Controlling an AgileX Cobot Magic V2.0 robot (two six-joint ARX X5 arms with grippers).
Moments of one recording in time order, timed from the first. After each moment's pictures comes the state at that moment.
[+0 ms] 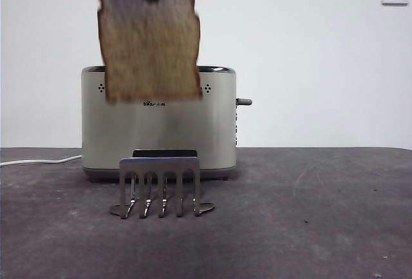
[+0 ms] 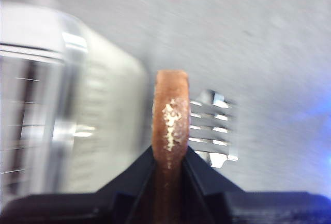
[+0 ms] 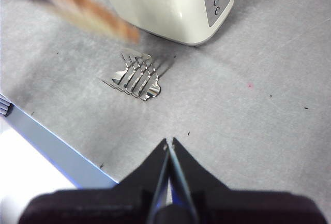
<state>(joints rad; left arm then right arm) -0.67 1.50 1.67 -1.12 0.04 0.73 0.12 0.81 1.09 -1.07 -0.52 -0.21</state>
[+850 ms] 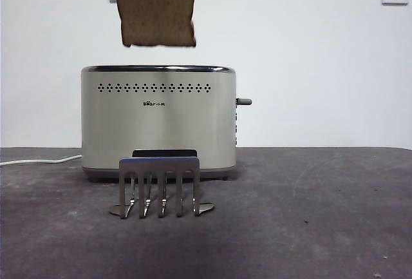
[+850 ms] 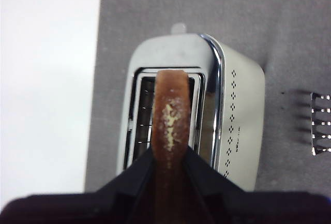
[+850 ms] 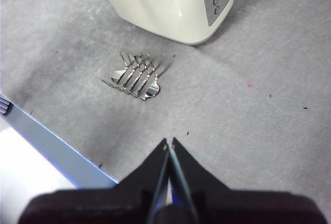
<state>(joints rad) -0.59 1.60 1.87 -1.00 -0.09 1.00 0.12 0.81 1.09 -1.07 -0.52 -0.21</state>
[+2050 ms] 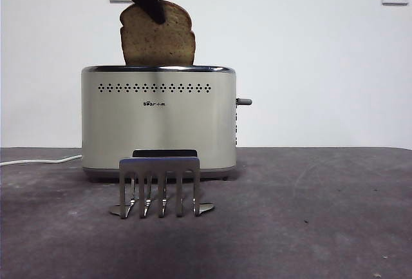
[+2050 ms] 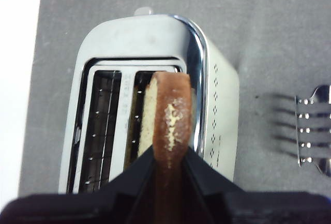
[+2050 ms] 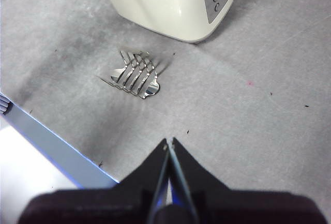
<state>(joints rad) -0.47 1.74 1.88 -0.99 0.11 1.02 0.12 0.83 1.09 -1.07 -0.52 -0.21</state>
